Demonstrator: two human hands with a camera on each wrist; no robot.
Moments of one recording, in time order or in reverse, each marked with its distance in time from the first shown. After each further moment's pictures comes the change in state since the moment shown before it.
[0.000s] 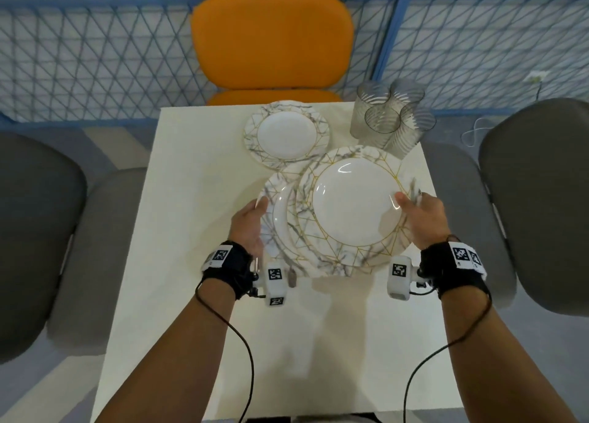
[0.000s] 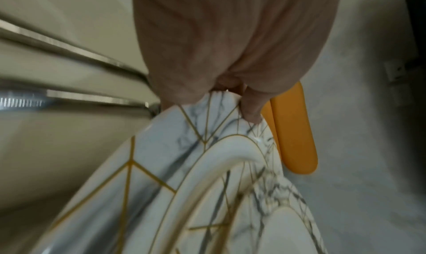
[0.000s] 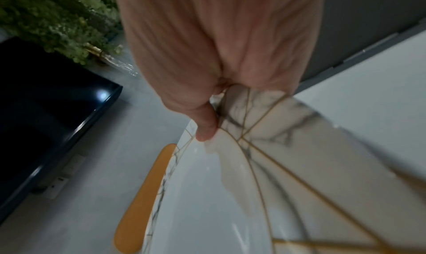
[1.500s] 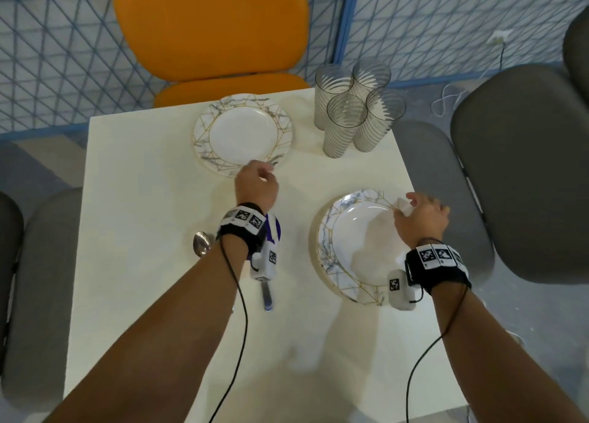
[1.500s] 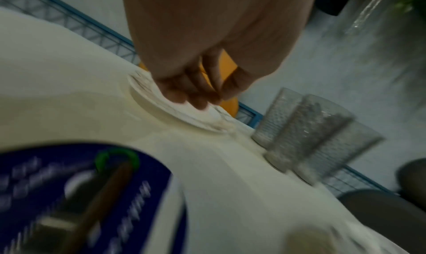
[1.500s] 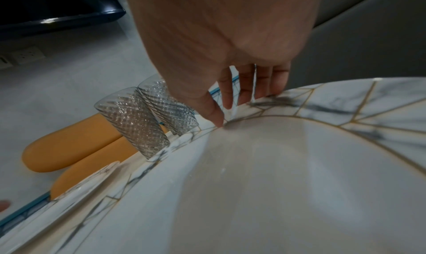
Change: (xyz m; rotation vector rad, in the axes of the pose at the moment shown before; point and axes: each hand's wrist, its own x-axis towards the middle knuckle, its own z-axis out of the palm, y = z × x) left_hand 0.103 0.022 0.115 0.829 0.122 0.593; right_hand 0.074 0.086 -0.019 -0.748 0.238 0.060
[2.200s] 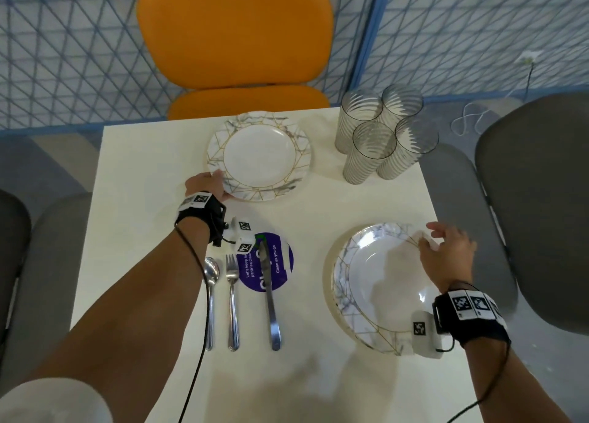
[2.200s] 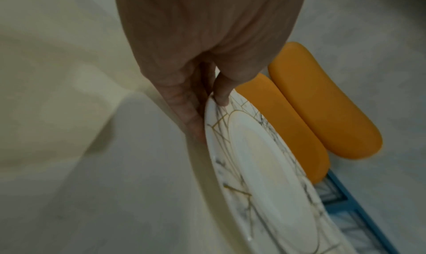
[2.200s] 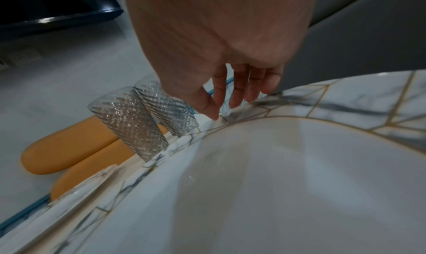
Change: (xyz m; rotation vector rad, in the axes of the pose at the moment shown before) left_hand 0.135 -0.079 -0.070 -0.014 -0.009 -0.479; right_hand 0.014 0.000 0.001 0.142 0.086 -0.150
